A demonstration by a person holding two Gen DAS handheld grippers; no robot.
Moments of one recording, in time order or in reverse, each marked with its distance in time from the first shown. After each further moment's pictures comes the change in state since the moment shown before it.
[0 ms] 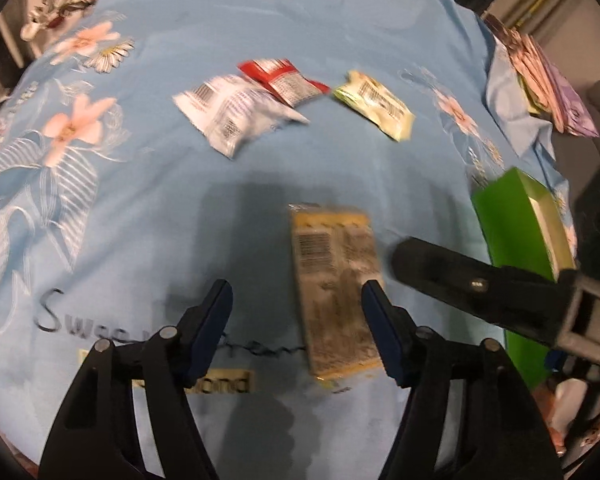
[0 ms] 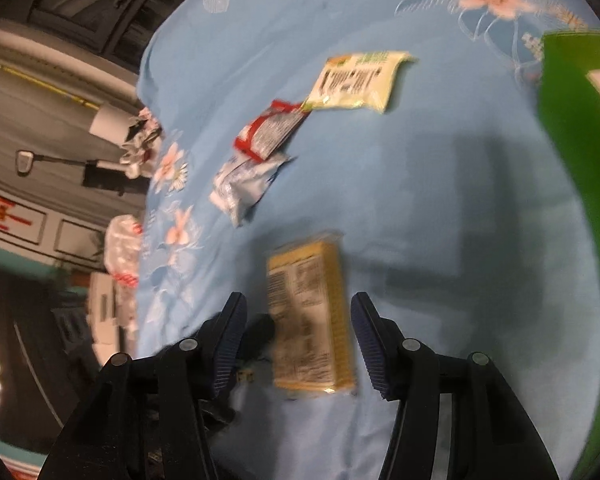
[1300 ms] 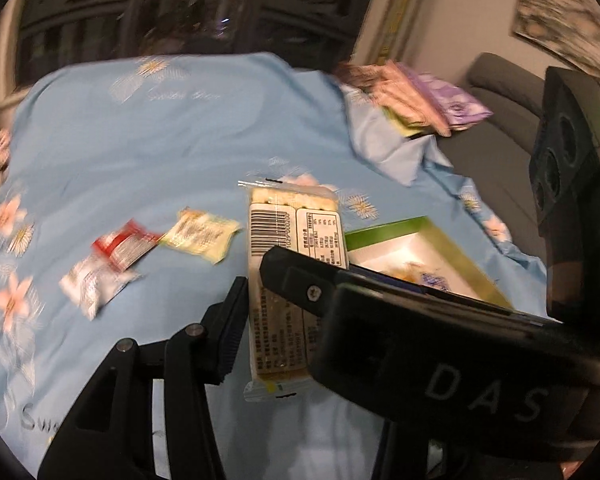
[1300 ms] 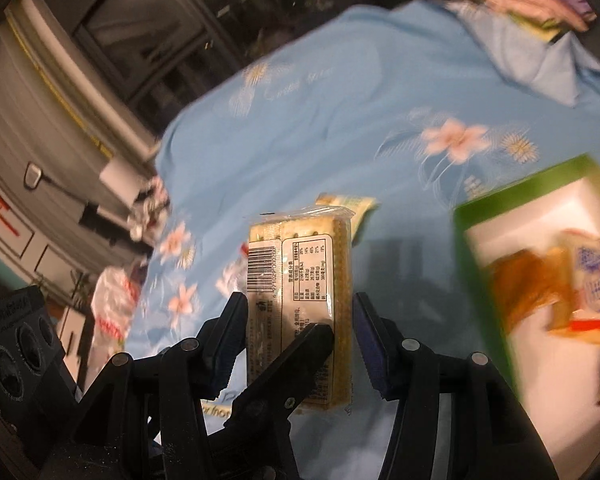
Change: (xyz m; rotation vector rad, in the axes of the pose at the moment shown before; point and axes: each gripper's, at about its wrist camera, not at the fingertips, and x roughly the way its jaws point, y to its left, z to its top) left arm -0.054 -0.145 0.005 0.364 -0.373 -0.201; right arm -0.125 0.003 -0.001 -0.120 -0.432 -0.129
